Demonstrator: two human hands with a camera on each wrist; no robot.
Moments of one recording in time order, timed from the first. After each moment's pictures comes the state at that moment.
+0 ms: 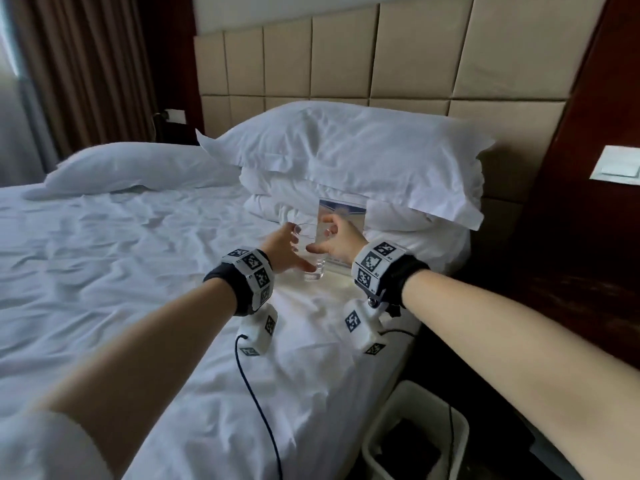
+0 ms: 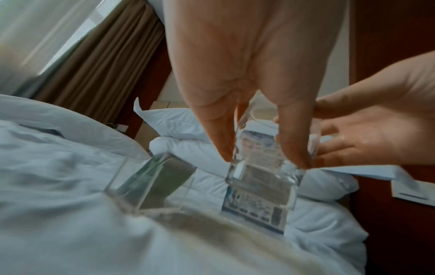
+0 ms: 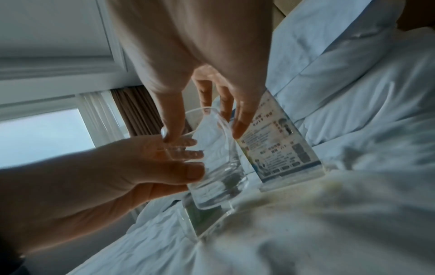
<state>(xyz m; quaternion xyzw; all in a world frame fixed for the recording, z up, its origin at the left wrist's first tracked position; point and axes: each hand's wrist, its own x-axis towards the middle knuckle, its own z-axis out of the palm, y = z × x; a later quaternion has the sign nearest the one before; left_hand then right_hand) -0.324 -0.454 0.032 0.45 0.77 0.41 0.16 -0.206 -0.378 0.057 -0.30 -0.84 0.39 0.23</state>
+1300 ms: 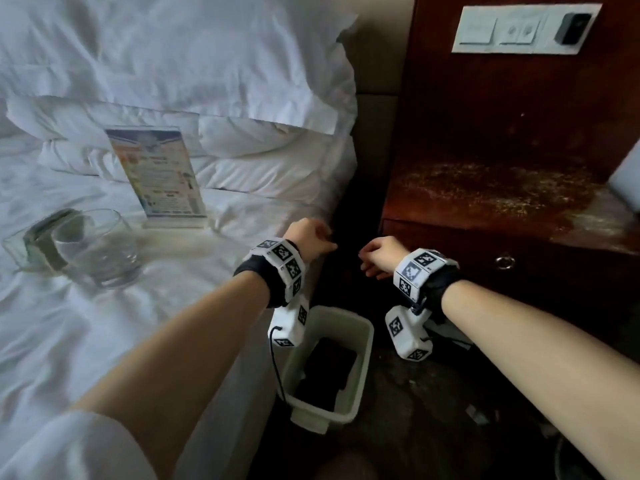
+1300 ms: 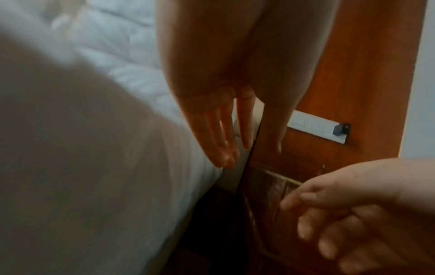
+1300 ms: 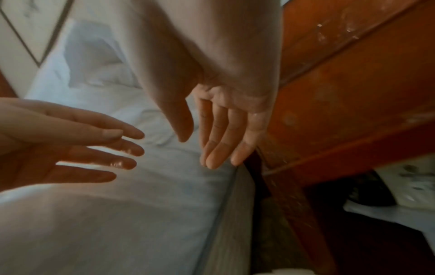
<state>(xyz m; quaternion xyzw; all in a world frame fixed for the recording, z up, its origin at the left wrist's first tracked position) -0.129 -0.266 -0.068 0.61 0.72 0.24 0.23 0.030 -0.227 -0.096 -0.58 -0.66 0.44 0.18</state>
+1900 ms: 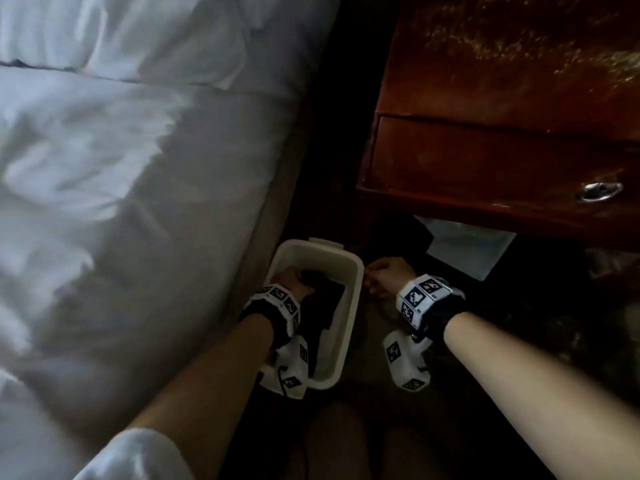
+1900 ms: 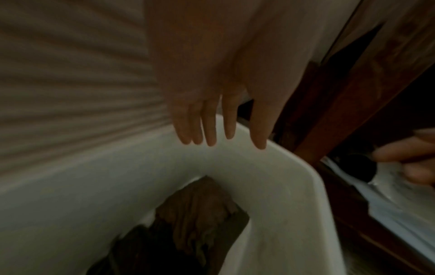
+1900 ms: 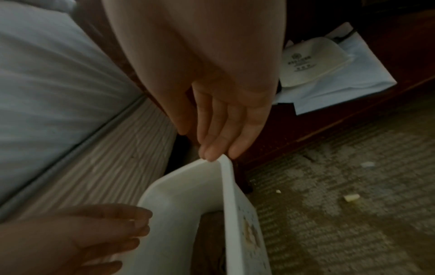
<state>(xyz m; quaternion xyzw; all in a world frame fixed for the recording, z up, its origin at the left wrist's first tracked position) -0.115 -0.222 -0.364 0.43 0.78 0.01 0.45 0.078 -0.185 -0.309 -0.67 -0.49 0.56 0.09</state>
